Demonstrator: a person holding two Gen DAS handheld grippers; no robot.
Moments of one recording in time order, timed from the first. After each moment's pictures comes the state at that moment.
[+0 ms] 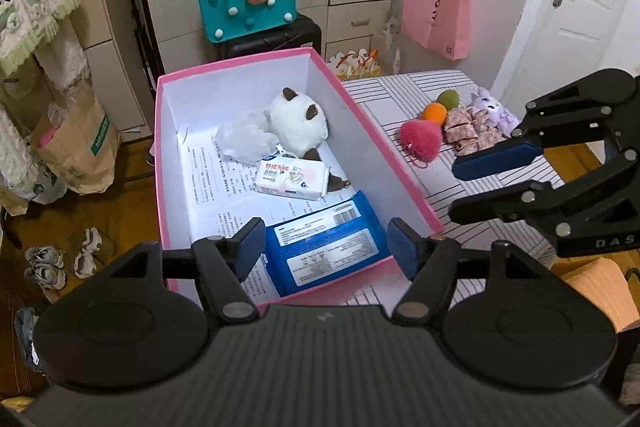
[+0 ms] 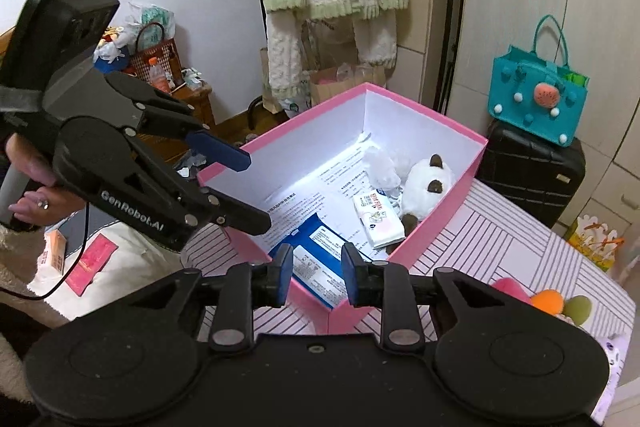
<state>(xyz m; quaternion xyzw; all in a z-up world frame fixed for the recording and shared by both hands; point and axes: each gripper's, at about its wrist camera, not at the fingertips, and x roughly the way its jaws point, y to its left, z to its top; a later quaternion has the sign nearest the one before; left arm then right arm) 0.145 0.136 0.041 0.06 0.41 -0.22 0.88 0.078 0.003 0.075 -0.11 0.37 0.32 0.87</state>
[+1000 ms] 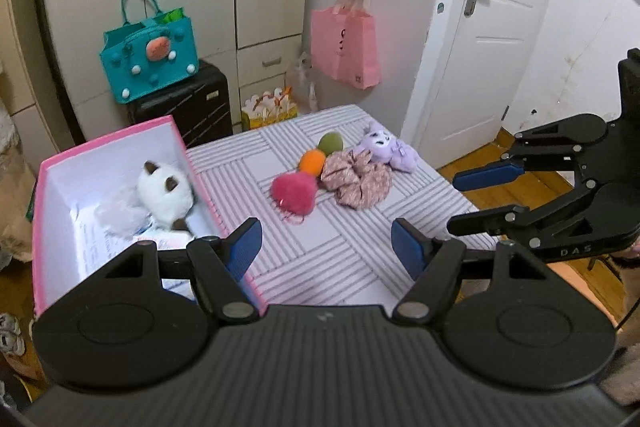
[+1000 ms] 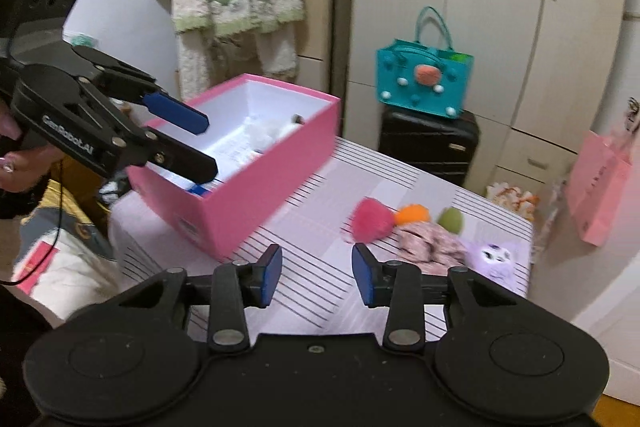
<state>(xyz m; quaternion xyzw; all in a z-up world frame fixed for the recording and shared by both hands) 0.112 0.032 0.070 0.07 0.35 -0.32 0.88 0.015 -0.130 0.063 -0.09 0.34 0.19 0.91</state>
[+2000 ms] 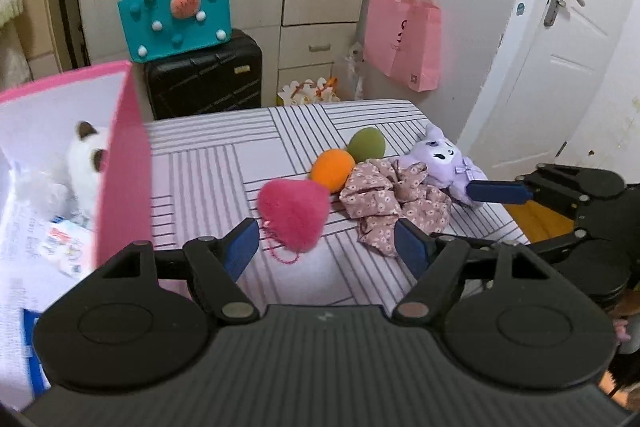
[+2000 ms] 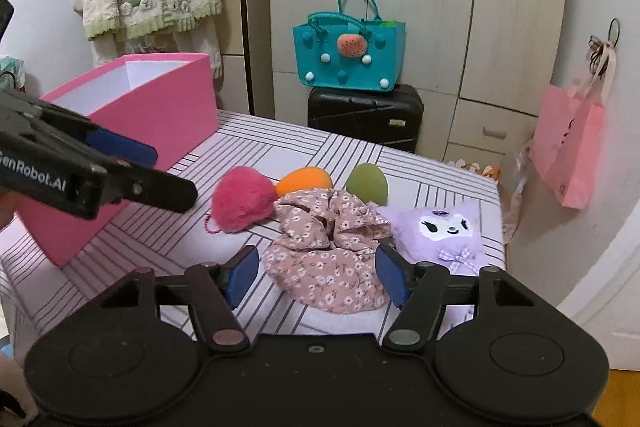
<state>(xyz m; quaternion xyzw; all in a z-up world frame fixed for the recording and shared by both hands) 0.193 -0.060 -0.032 0.02 0.36 -0.23 0.90 0.109 -0.200 -0.051 -0.05 0.33 0.12 0.93</state>
